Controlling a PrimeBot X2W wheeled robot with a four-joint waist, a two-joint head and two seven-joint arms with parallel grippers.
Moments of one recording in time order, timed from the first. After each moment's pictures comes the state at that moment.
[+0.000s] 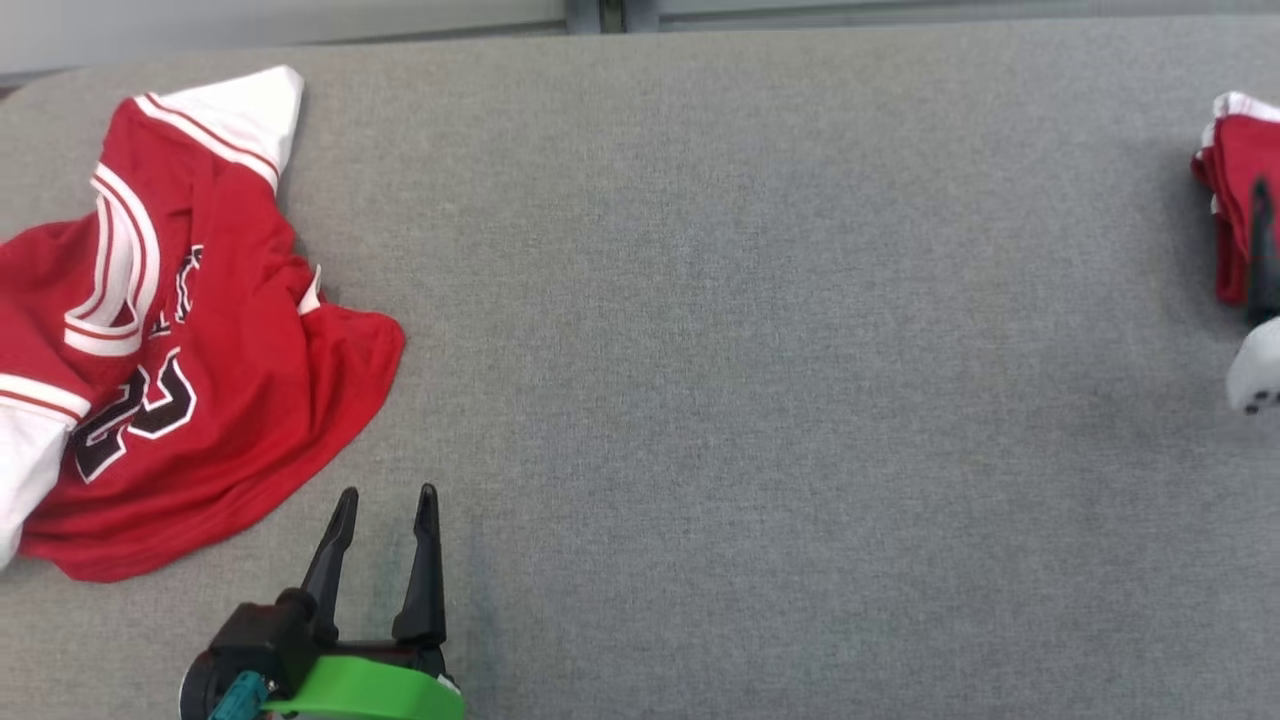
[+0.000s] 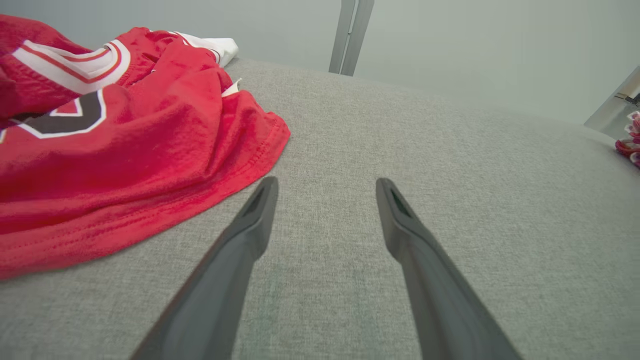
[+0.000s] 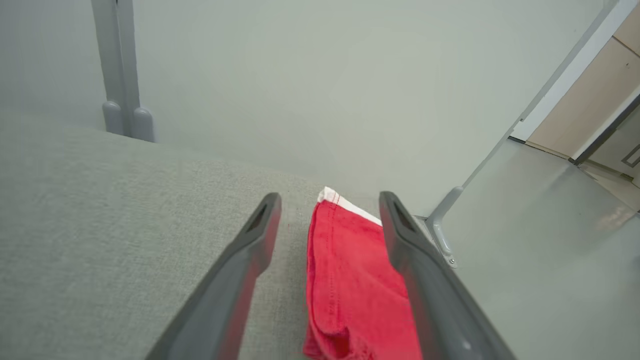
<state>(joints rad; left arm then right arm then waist) 0.03 0.05 -0.13 0.14 -0.30 -0.09 -0.26 -0.56 -0.44 -0.12 0.61 0.02 0.13 -0.25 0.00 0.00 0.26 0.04</state>
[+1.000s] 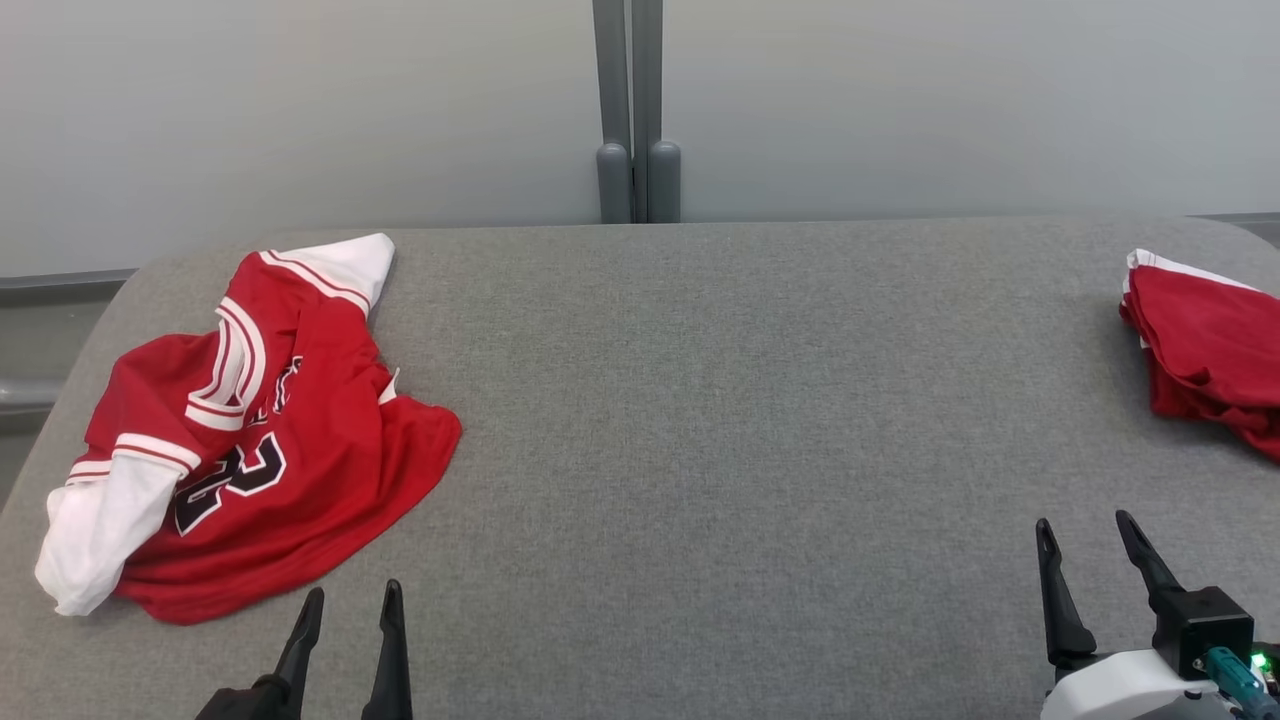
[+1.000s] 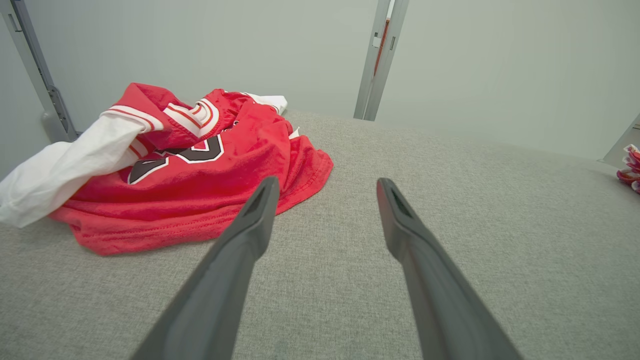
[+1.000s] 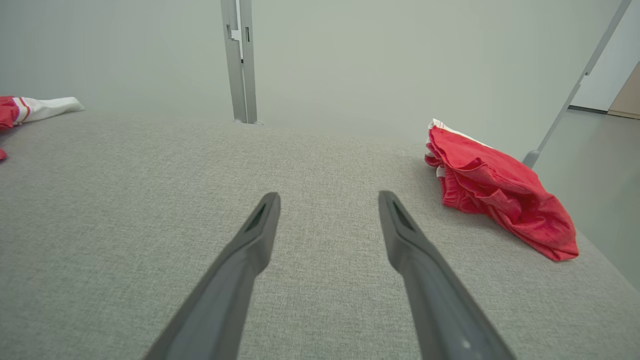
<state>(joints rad) 0.16 0.05 -0.05 0.17 -0.25 -0.10 -0.26 0.09 -0.08 -0.13 0.19 -0.02 0.13 -0.26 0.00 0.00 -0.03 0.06</state>
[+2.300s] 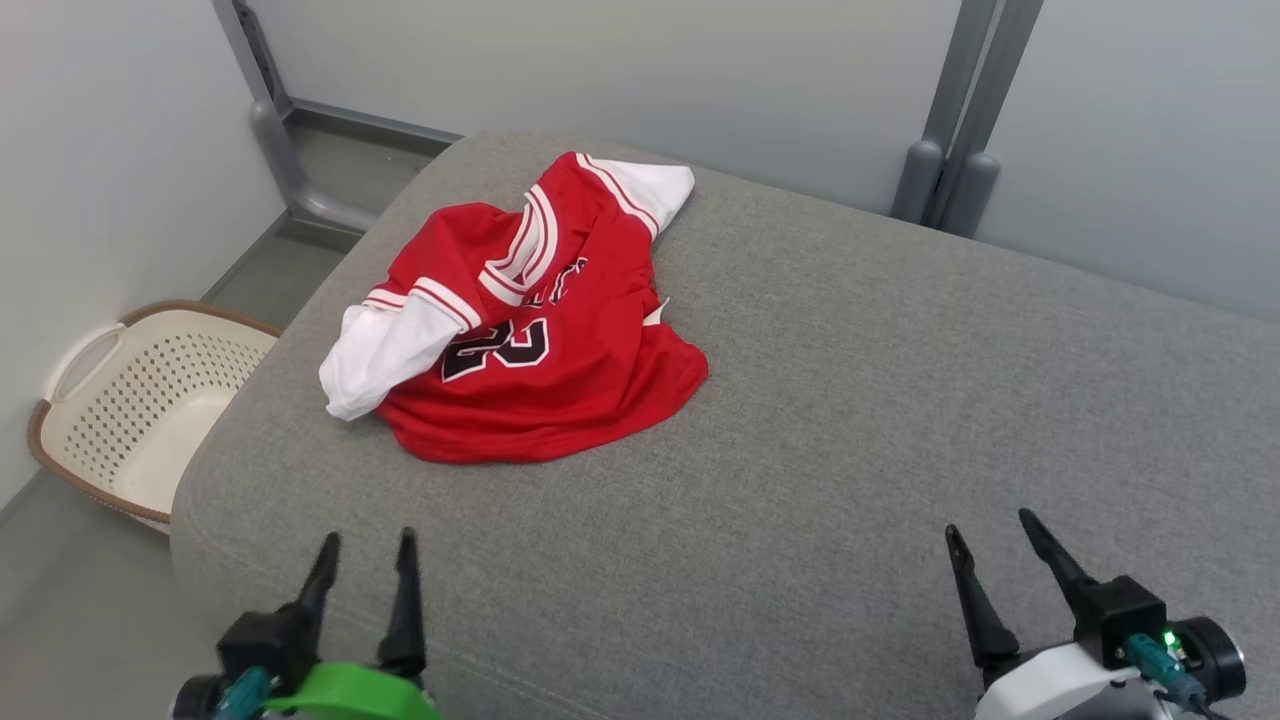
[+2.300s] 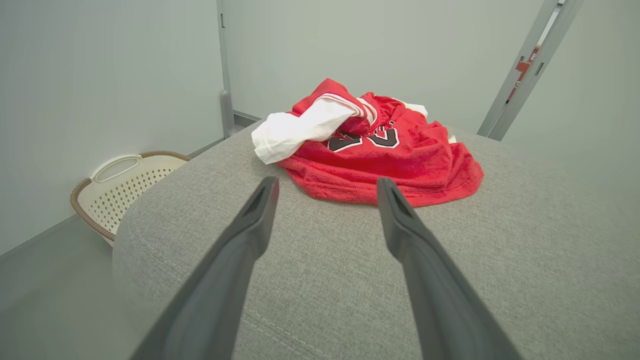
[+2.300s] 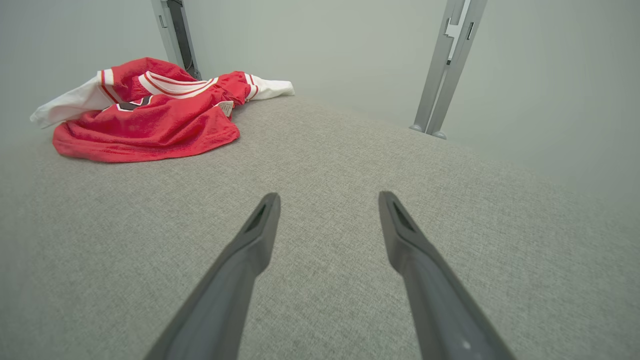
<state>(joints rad) 0.02 0.05 -0.05 0.31 -0.25 -0.12 -0.26 0.06 -0.10 0.05 0.24 0.04 0.13 -0.26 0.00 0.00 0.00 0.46</state>
